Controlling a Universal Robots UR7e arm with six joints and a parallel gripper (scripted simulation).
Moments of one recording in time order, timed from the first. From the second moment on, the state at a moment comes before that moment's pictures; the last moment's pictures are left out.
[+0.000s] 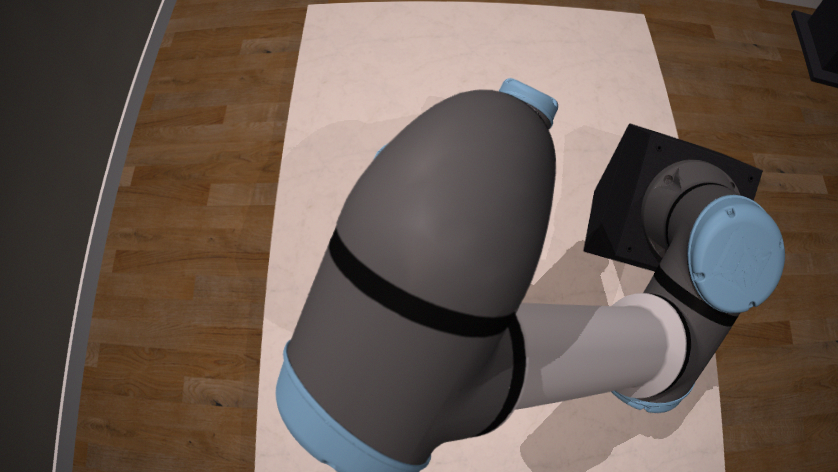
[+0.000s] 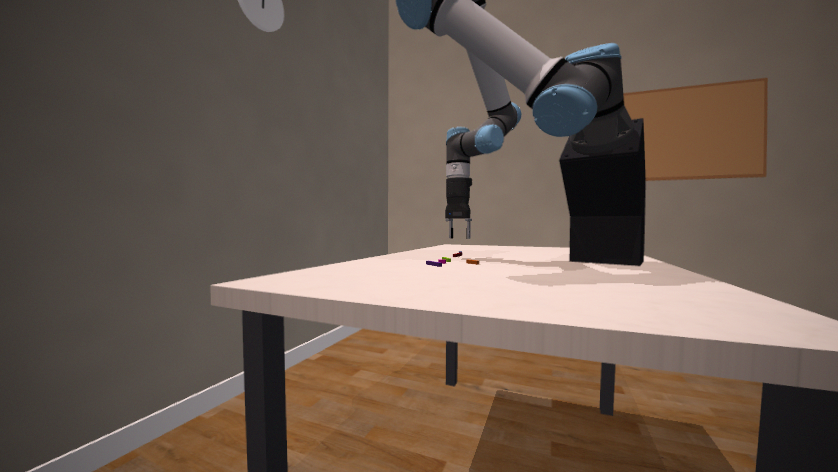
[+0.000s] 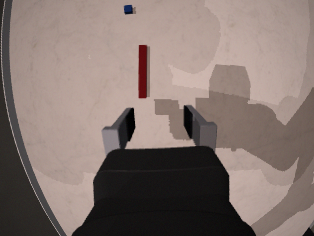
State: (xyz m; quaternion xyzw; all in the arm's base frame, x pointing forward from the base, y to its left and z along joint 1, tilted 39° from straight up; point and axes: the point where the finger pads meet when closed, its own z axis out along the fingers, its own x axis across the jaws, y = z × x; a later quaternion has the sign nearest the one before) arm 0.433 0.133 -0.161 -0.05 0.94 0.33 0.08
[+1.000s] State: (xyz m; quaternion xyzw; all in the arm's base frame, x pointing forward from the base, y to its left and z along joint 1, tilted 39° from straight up) arm 0.449 0.121 -0.169 0.08 0.94 0.34 0.03
